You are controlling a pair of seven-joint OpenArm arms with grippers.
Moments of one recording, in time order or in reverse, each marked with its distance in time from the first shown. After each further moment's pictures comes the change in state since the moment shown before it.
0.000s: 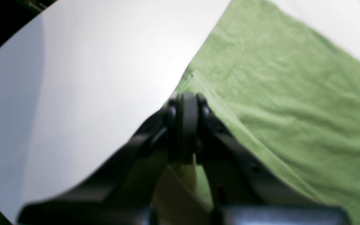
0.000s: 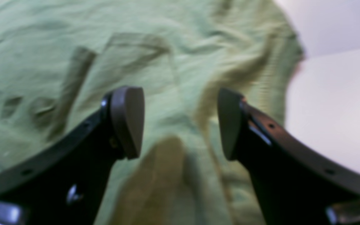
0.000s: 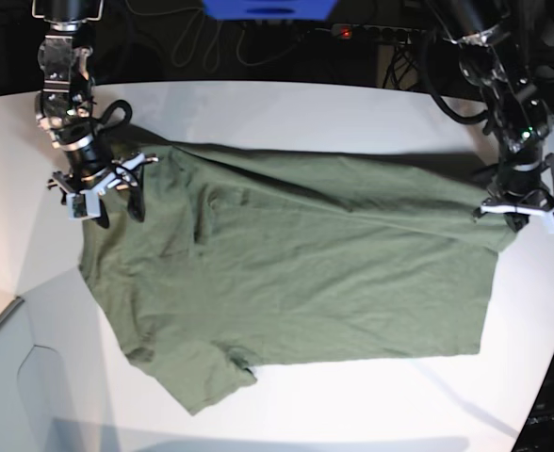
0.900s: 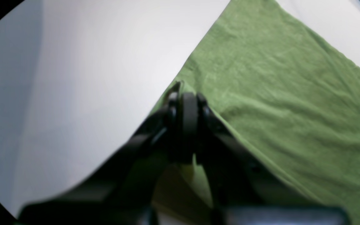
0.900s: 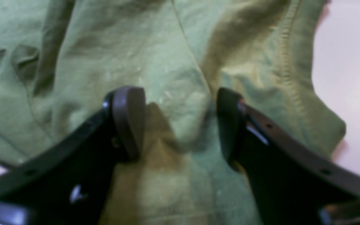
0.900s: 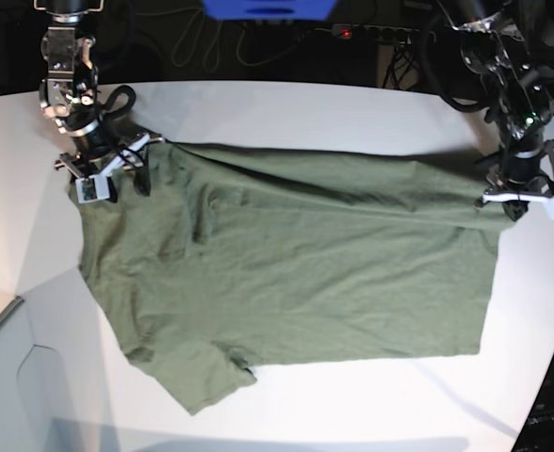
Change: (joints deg) left arm 2.4 -0.2 0.0 0.4 -4.8 0.0 0.2; right arm -2.1 0.1 -0.6 -1.9 0.0 0.0 -4.1
